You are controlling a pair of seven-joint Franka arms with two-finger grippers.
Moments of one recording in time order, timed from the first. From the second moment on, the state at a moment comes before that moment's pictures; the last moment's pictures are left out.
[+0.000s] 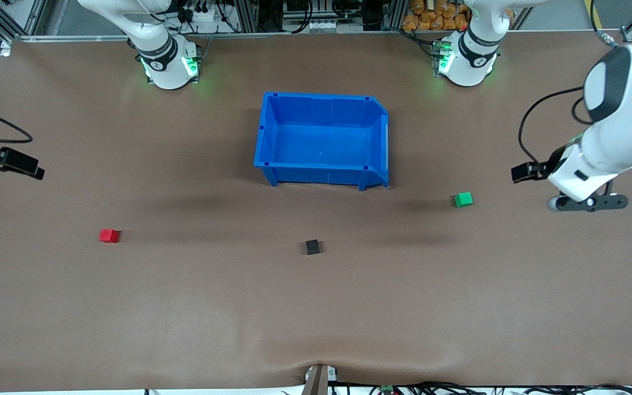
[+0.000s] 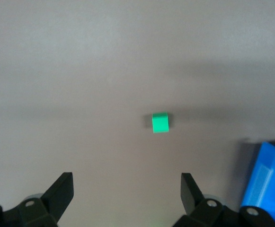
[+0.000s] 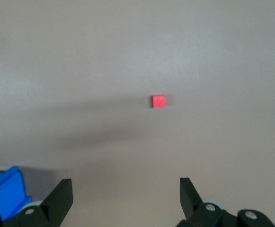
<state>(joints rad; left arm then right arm) 0.05 0.14 -0.16 -1.82 0.08 1.82 -0.14 -0.04 0.18 -0.04 -1.41 0.01 1.53 0.03</state>
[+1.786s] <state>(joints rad) 0.00 0.39 -0.16 -2.16 0.09 2.45 -0.35 -0.13 0.81 -0.05 -1.40 0.05 1.98 0.03</state>
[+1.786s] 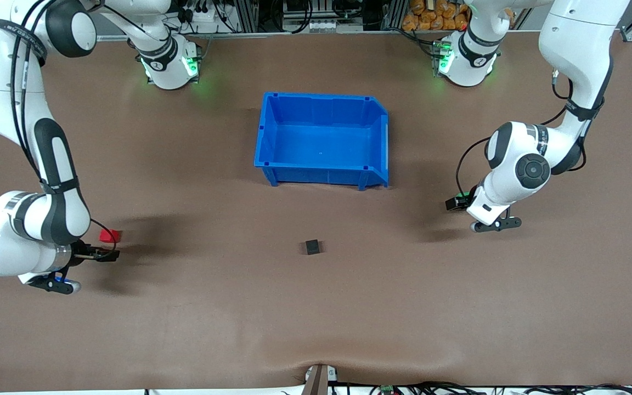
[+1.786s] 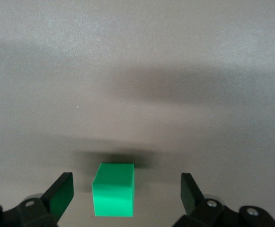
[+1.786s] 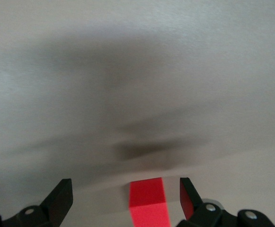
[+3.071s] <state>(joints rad) 0.00 0.40 -0.16 -2.21 0.10 2.50 -0.35 -0.10 0.84 -0.02 -1.30 0.36 1.63 0.46</state>
